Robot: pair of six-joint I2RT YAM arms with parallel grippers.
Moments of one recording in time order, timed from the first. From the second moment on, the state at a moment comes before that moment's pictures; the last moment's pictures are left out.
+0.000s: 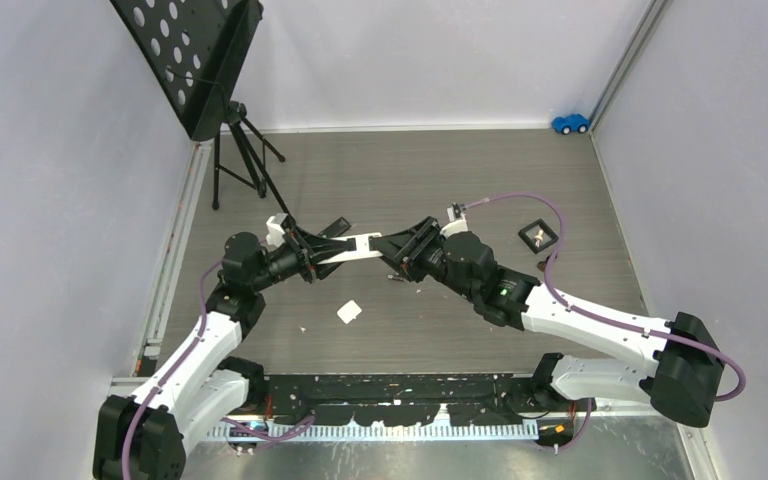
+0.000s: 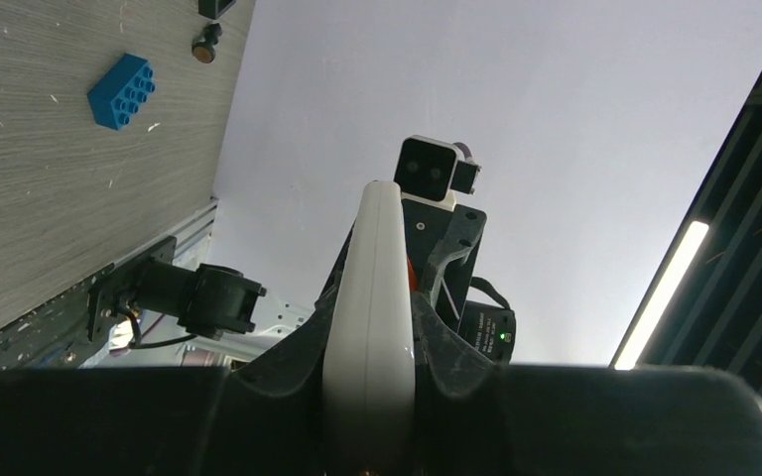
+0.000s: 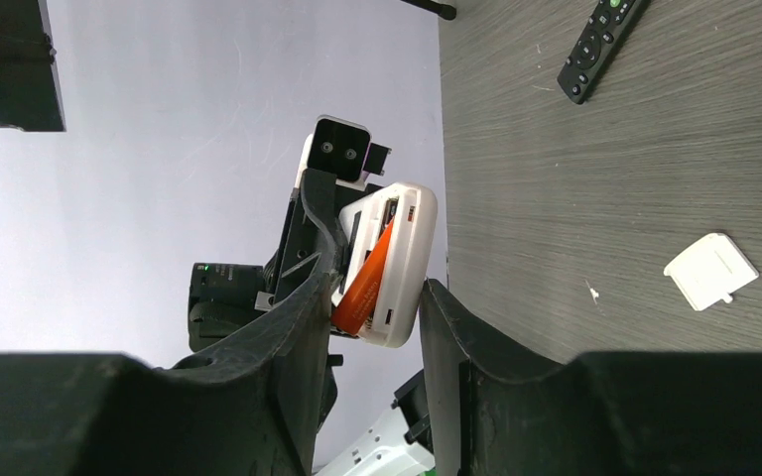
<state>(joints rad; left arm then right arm) -0.28 0.87 0.43 0.30 0.72 -1.75 0.96 1.13 0.75 0.17 0.17 1.46</state>
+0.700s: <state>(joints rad) -0.27 0.86 0.45 0.35 0.74 -1.72 0.96 1.15 0.75 0.22 0.17 1.50</state>
